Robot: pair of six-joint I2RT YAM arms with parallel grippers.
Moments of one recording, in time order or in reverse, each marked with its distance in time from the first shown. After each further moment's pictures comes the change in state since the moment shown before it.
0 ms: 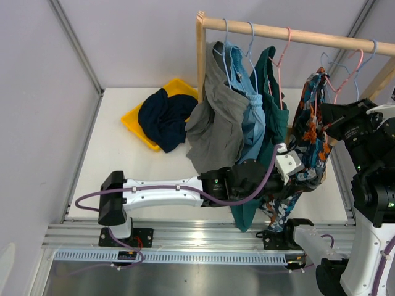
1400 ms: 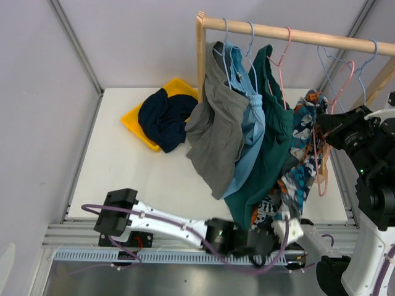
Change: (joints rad) left arm -0.338 0.026 -0.208 -0.071 -0.401 -0.011; right arm 0.000 0.021 0.092 -0.209 0.012 0.015
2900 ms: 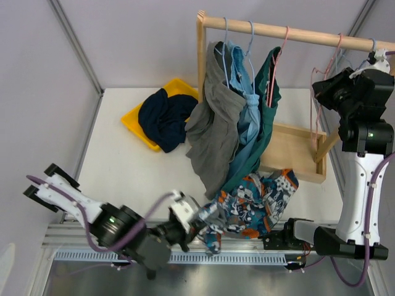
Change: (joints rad) left arm -0.313 -0.663 -0.180 -0.745 -0.513 -0.505; right arm -0.084 0.303 -0.014 0.276 -0.042 -0.035
